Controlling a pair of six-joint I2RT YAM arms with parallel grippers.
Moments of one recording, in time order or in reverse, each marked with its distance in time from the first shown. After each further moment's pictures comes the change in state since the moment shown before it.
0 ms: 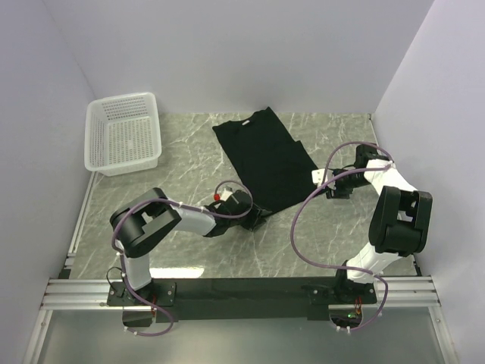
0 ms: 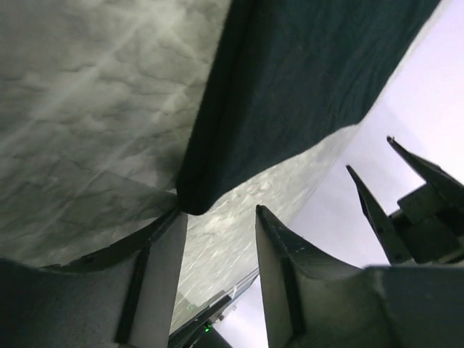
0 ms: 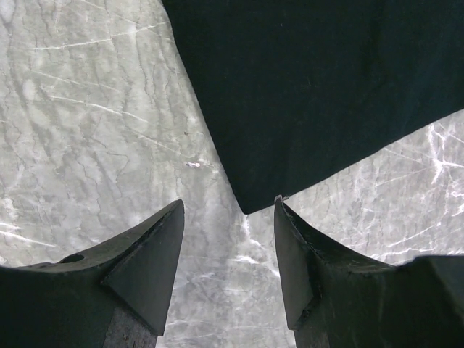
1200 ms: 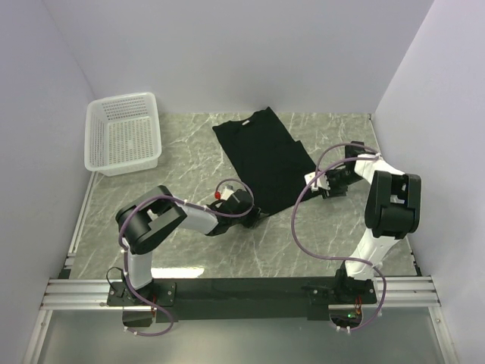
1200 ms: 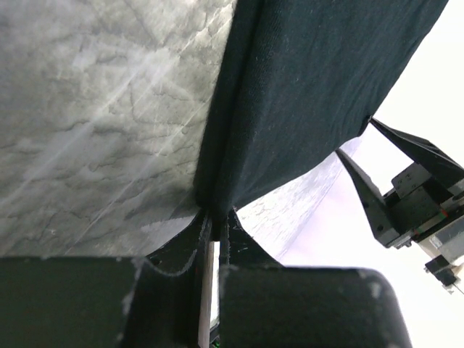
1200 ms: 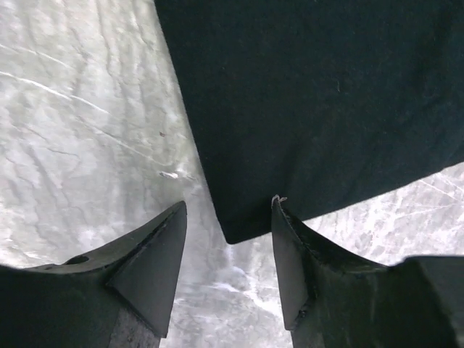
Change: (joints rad) left arm 0.011 0.050 0.021 0.031 -0.019 0.038; right arm 0.062 0.167 0.061 0.055 0.124 -0.064
